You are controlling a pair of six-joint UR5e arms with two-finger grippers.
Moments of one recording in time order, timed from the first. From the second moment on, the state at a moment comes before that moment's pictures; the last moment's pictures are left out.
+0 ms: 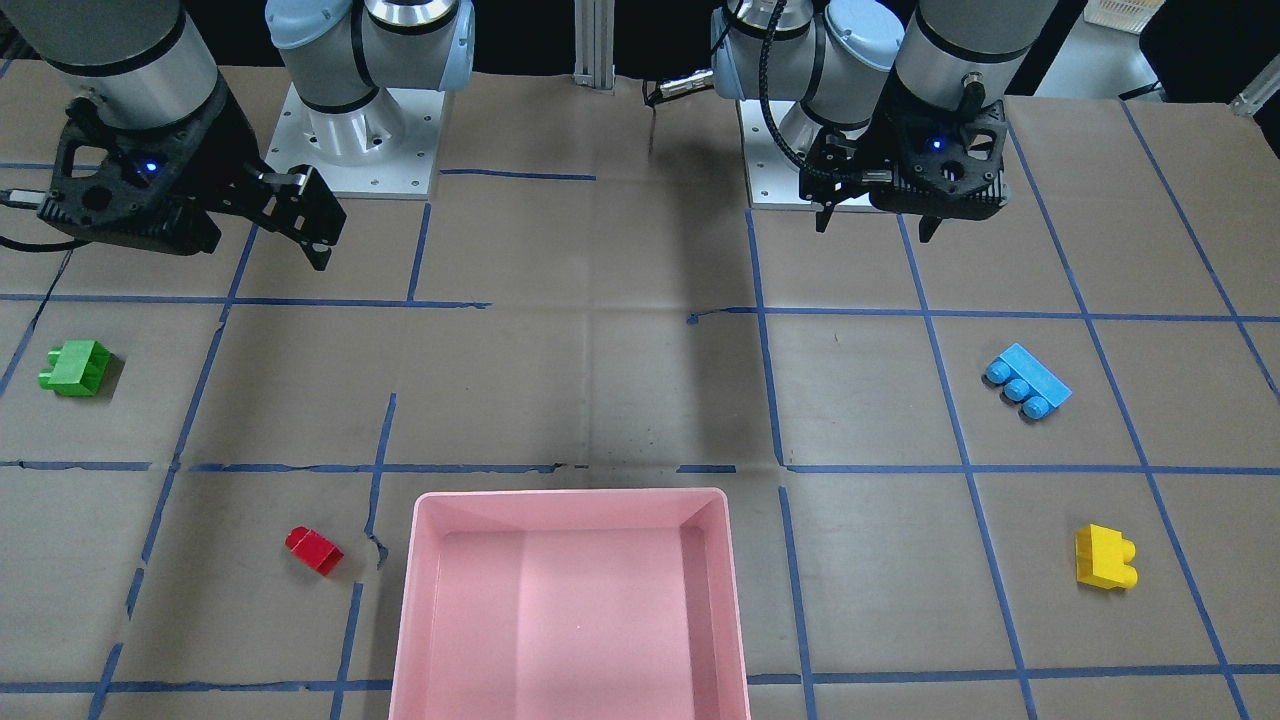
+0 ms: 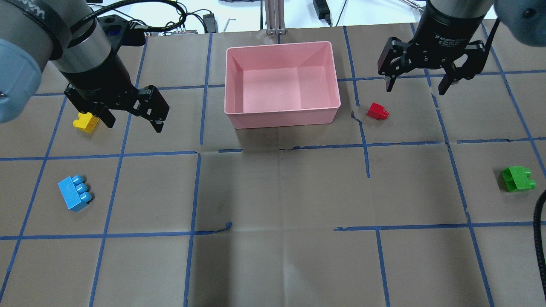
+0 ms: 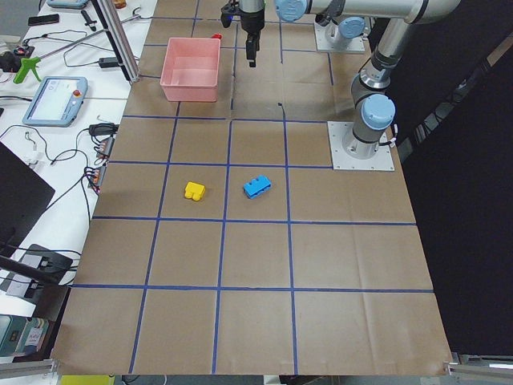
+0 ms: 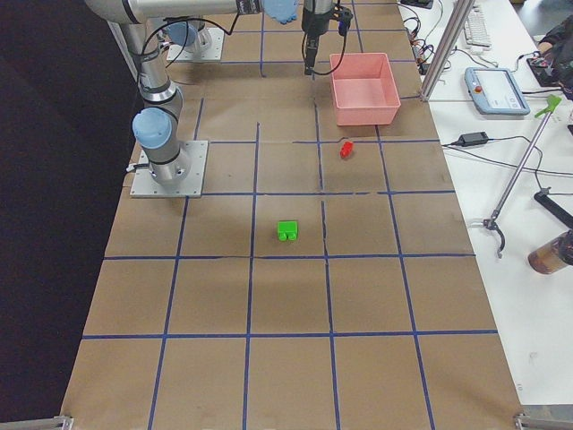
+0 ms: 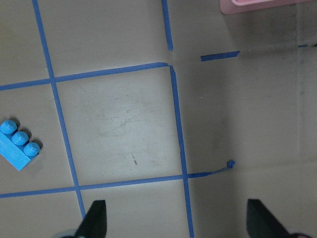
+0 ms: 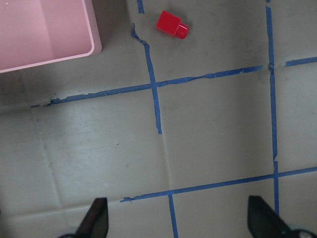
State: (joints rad) left arm -1.56 -1.51 -1.62 -1.65 1.62 0.13; right arm 1.53 -1.52 1.47 -1.46 -1.59 0.13
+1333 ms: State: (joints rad) left arm -0.93 -1.74 -1.83 -1.26 1.63 0.20; right arm 0.82 -1.49 1.74 -1.77 -1.69 -0.71
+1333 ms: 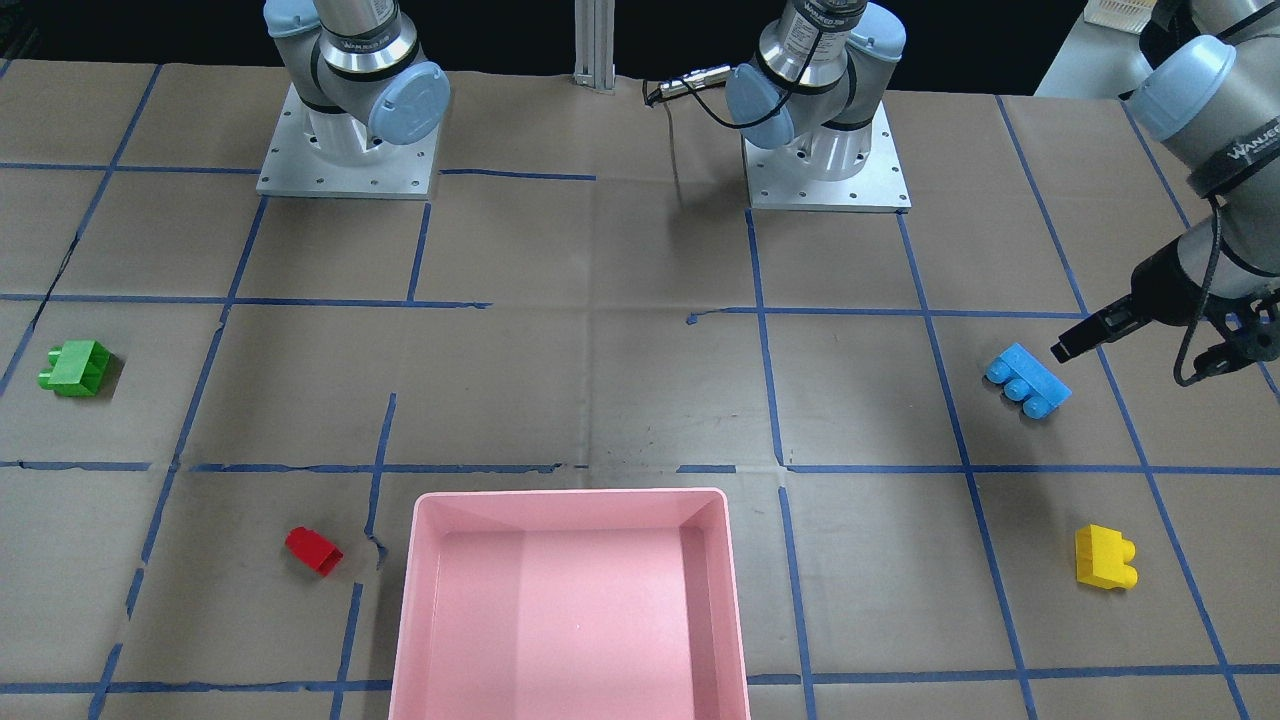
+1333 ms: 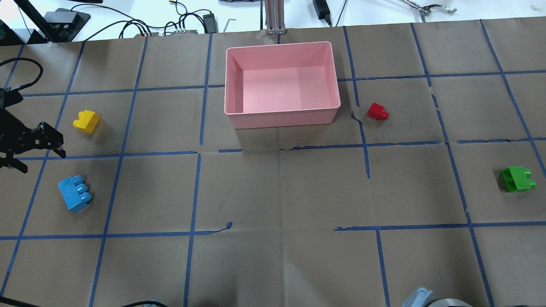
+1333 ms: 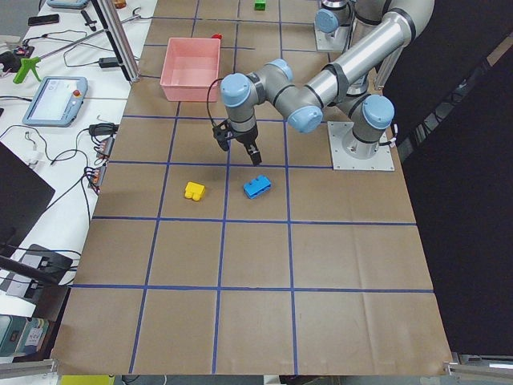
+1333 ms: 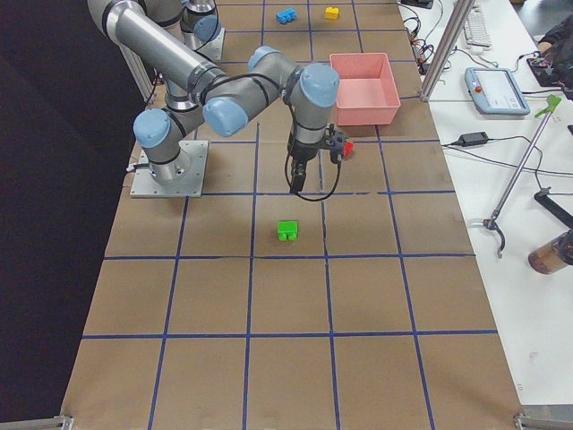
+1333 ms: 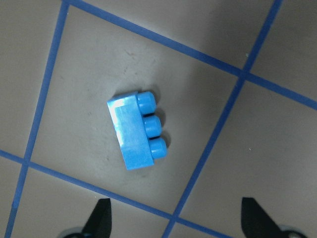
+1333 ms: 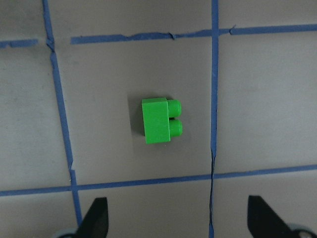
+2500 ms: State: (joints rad) left arm -0.90 -1.92 -2.00 -0.90 1.63 0.18; right arm 0.77 -1.28 2.01 -2.22 -1.60 -0.69
